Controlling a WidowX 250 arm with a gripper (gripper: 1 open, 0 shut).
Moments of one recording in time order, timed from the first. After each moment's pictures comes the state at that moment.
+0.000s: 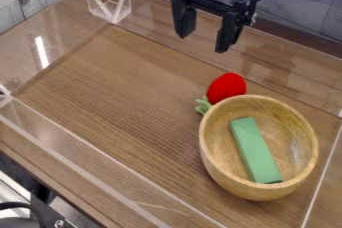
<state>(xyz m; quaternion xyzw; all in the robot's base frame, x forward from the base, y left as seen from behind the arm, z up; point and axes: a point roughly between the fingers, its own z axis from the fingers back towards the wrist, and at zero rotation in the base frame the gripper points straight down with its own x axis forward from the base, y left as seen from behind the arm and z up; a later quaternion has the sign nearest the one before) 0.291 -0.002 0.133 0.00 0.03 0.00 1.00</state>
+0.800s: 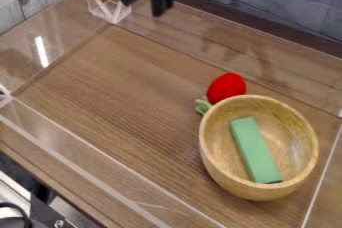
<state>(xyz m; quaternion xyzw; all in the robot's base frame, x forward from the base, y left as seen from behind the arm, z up) 0.303 0.101 0.137 -0.02 -0.02 0.00 1.00</state>
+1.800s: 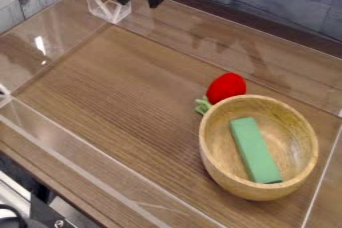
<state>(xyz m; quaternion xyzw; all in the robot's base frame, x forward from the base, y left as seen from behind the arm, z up) 0.315 0.112 0.132 -0.09 -0.04 0.05 0.99</state>
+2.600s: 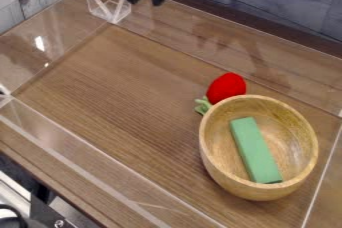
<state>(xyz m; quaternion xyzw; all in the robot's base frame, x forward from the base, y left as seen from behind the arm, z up) 0.319 0.110 0.136 -0.10 -0.04 0.06 0.99</state>
